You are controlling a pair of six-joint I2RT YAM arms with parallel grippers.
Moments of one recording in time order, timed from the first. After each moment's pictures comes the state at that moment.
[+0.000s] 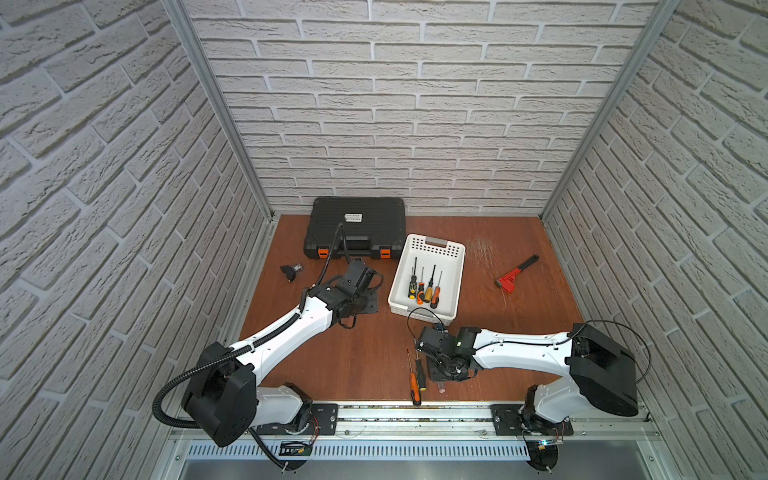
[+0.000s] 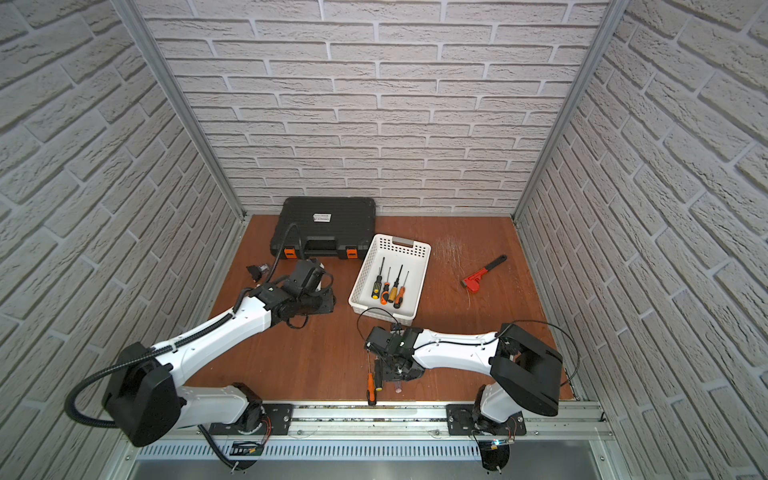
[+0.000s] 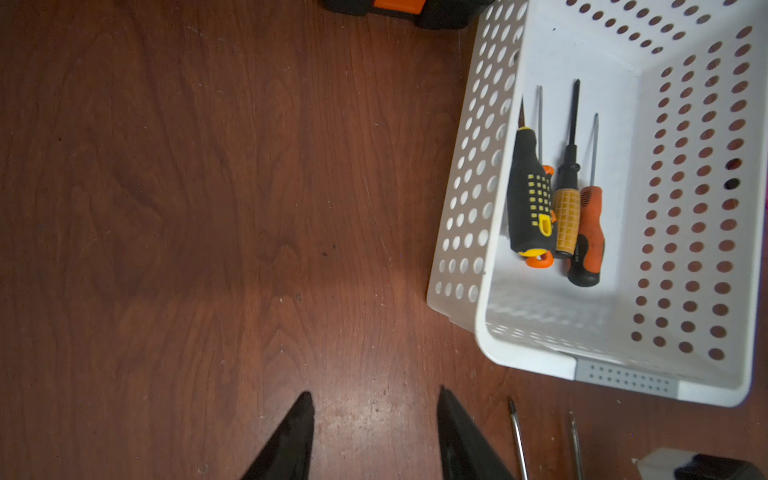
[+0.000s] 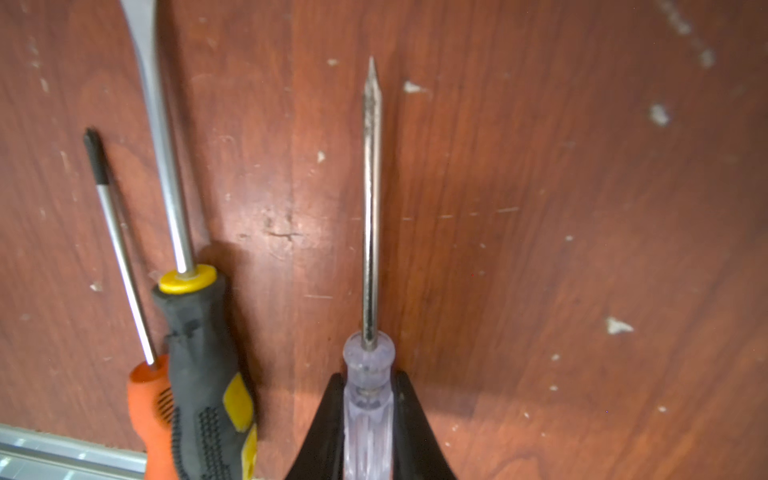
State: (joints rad) left arm -0.61 1.31 0.92 -0.60 -0.08 -0.58; right arm 1.06 1.50 0.78 -0.73 0.05 1.03
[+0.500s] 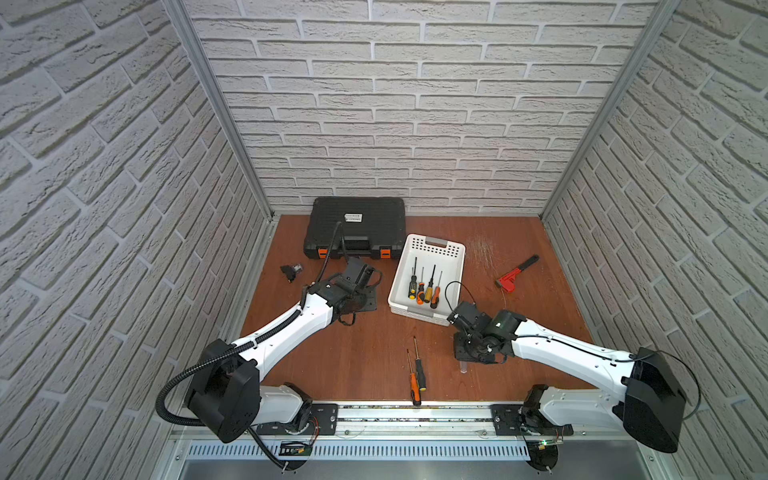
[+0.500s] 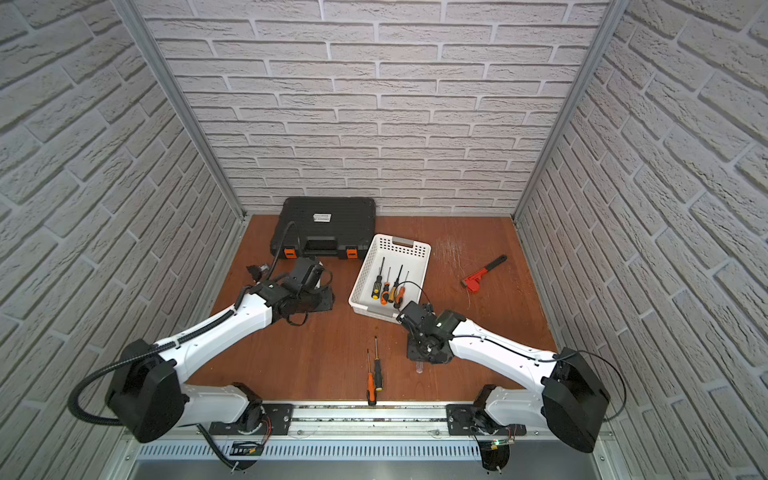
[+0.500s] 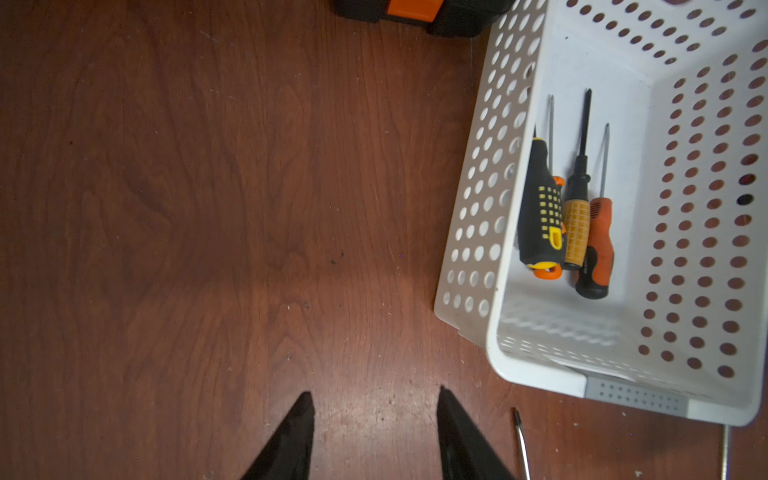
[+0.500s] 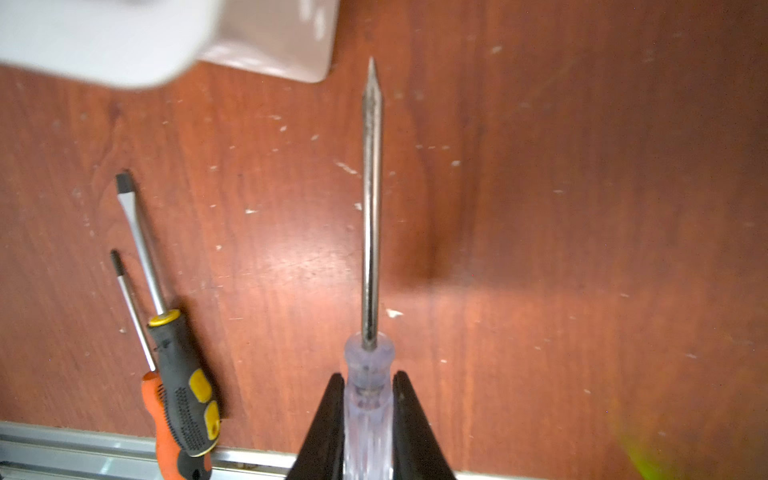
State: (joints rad) left arm -0.58 1.33 0.93 -0.60 -0.08 -0.57; right arm 0.75 1.22 0.76 -0.95 0.06 0.91
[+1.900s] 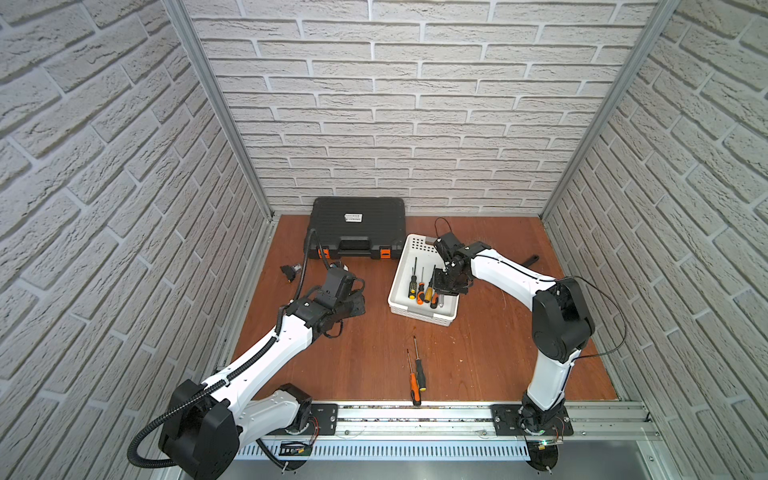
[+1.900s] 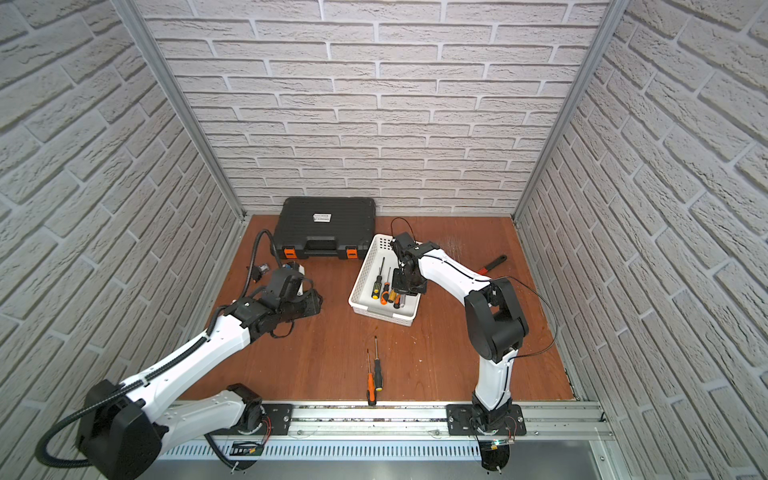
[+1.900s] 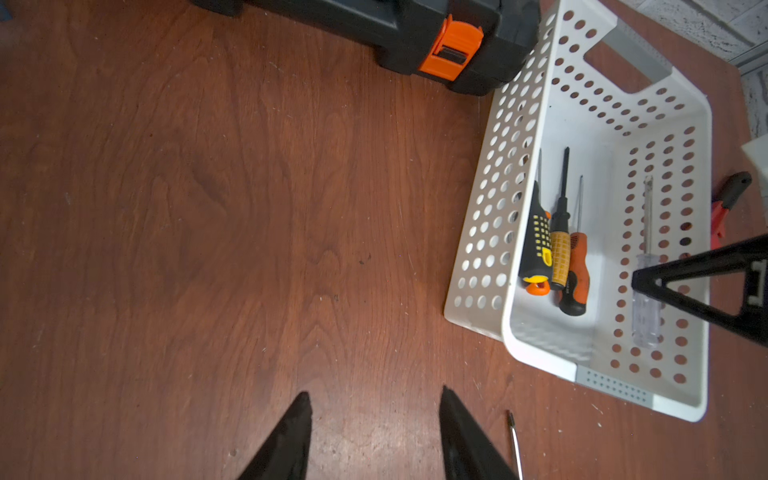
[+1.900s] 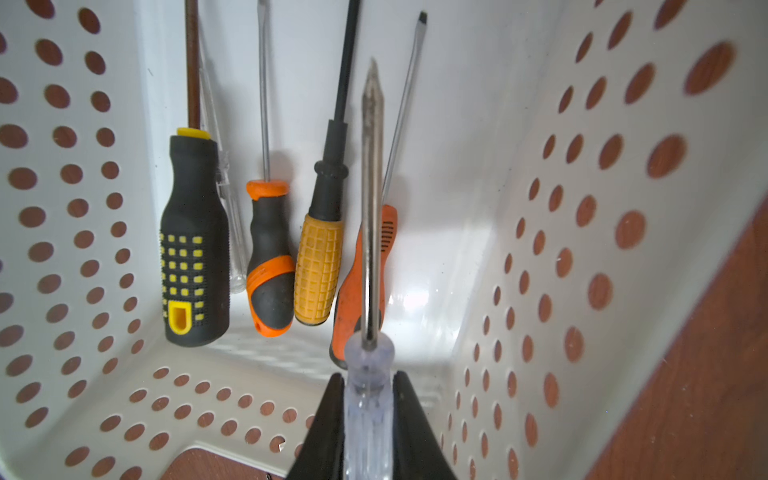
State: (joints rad) left arm -0.52 1.10 0.77 -0.55 -0.08 -0.62; right arm 0.45 1.88 1.45 -0.94 -0.03 0.66
